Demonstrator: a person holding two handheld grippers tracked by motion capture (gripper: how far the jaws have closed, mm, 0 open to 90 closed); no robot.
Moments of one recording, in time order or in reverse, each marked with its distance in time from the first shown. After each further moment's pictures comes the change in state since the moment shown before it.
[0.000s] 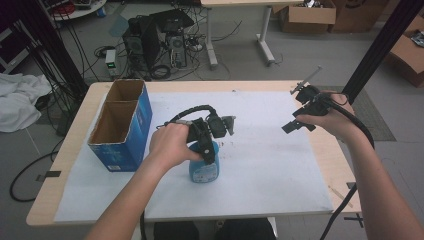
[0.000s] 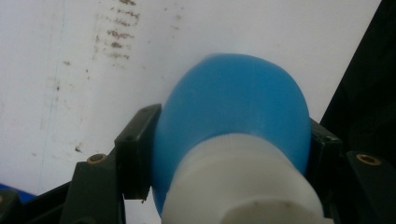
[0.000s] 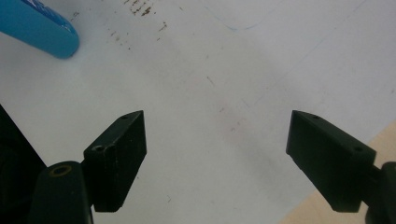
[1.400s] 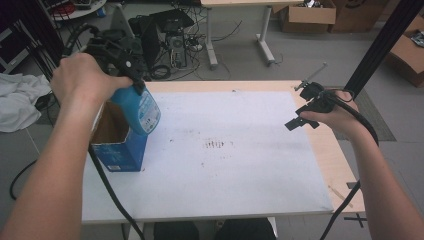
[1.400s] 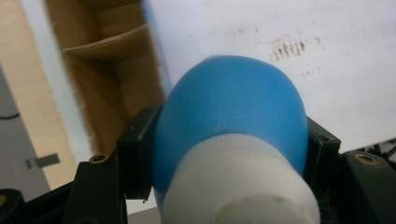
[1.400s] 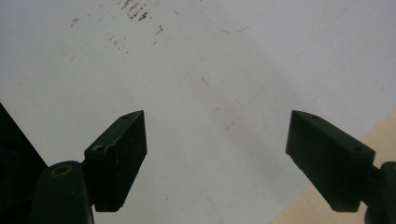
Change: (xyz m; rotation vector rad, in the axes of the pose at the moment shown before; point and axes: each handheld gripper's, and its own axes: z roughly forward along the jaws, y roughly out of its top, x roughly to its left) left arm 0.118 -0.139 -0.175 -0.128 0.045 -0.996; right arm -0.009 -0.002 -0.008 -0.014 0.005 0.016
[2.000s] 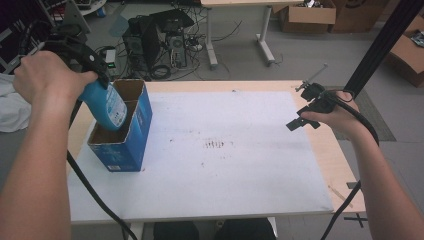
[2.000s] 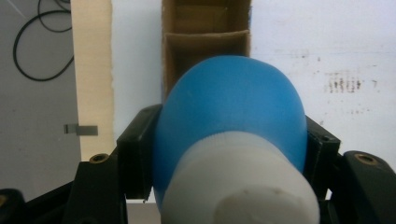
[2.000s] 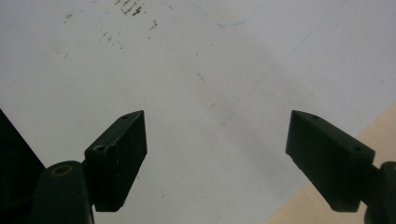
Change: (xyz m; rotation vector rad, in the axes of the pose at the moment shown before) left arm 0.057 -0.009 -0.001 -0.032 0.098 -0.213; right arm -0.006 -0.003 0.003 0.011 0.002 0.016
